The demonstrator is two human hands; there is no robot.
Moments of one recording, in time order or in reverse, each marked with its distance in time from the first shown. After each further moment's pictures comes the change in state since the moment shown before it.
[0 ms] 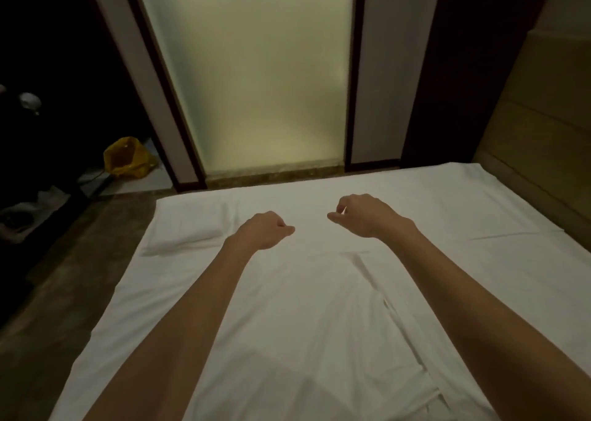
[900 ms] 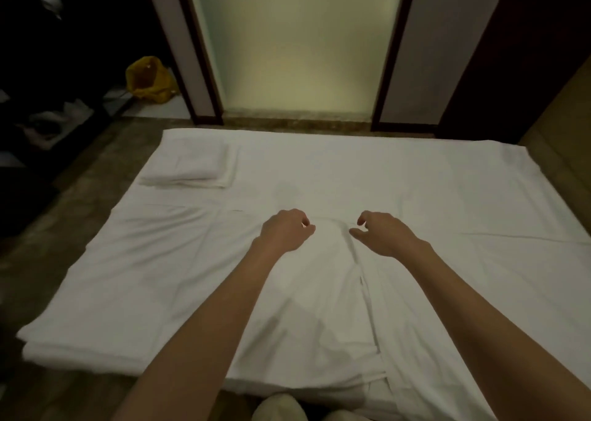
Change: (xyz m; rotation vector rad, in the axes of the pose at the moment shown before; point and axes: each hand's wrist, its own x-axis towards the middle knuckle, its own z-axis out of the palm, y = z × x) left_hand 0.052 0.085 0.125 -0.023 0.023 -0.147; right_hand 0.043 0.157 0.051 -0.046 -0.248 0.001
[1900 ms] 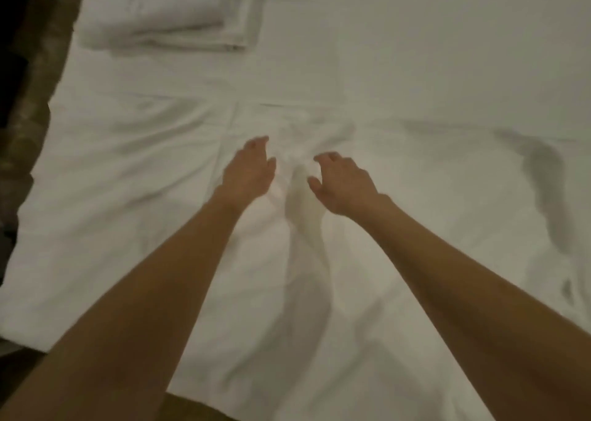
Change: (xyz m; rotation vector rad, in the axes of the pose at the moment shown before) left_hand 0.321 -0.388 0.182 0.148 -0.057 -0.235; right_hand 0.386 -0.153 0.341 0.089 -0.249 -0.198
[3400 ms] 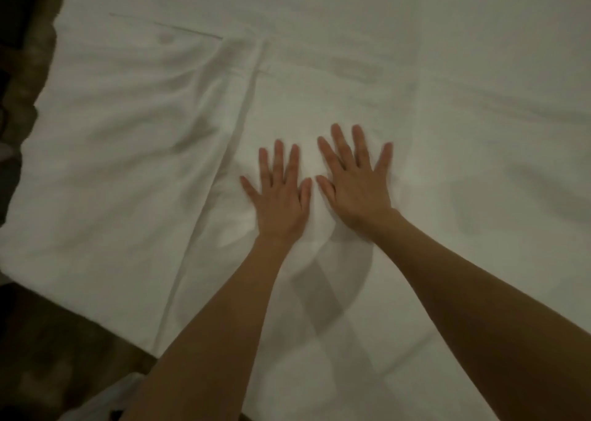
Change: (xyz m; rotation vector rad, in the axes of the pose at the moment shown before) left_hand -0.045 -0.022 0.116 -0.002 0.200 -0.205; right_hand 0.048 0.010 0.100 -0.337 0.085 -0.213
